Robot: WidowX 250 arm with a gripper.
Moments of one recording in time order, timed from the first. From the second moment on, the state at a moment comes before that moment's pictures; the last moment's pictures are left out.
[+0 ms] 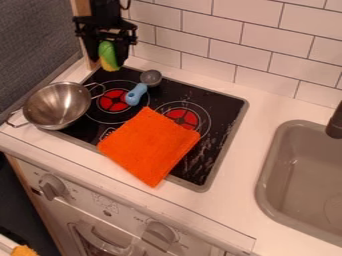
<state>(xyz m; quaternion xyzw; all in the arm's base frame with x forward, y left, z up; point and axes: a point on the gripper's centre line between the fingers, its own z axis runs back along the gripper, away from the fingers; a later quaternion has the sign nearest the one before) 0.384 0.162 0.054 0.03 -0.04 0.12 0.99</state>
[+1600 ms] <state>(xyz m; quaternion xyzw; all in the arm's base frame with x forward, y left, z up) 0.395 0.133 0.099 0.02 -0.08 0.06 0.99</state>
